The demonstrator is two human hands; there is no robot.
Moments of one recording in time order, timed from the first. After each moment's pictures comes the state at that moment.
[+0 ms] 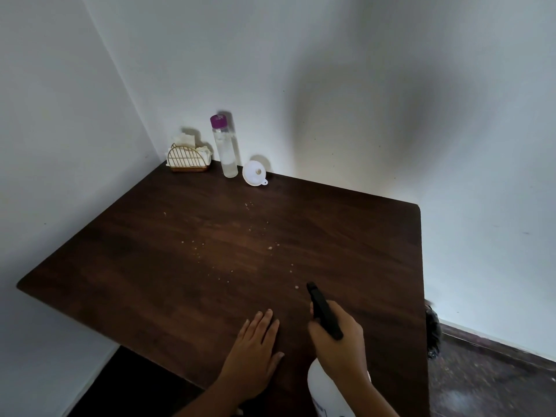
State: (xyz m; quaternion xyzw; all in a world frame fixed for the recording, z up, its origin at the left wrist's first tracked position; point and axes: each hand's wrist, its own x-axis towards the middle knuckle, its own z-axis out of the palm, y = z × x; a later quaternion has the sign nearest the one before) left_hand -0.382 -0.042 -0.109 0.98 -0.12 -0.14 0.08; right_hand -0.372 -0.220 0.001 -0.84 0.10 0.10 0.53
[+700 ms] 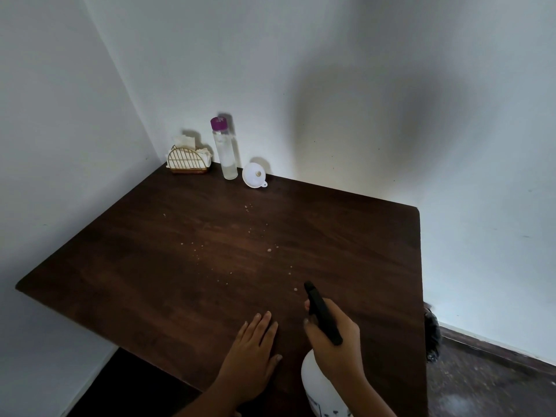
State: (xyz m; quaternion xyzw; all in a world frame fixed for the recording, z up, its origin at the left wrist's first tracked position) left_hand -0.381 -0.040 -0.109 0.98 -0.12 -0.14 0.08; right_hand -0.370 -0.219 0.004 -0.81 0.07 0.08 0.58
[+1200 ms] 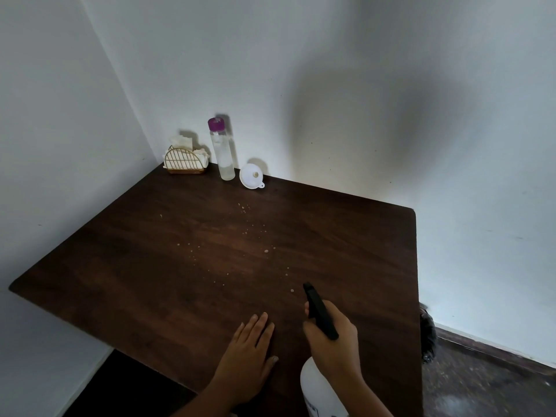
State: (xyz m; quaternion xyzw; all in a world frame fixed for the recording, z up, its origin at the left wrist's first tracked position) left_hand -0.381 -0.039 -0.110 0.98 -0.12 -0.14 0.07; right_hand -0.366 -0.220 -0.001 -0.82 0.10 0.10 0.56
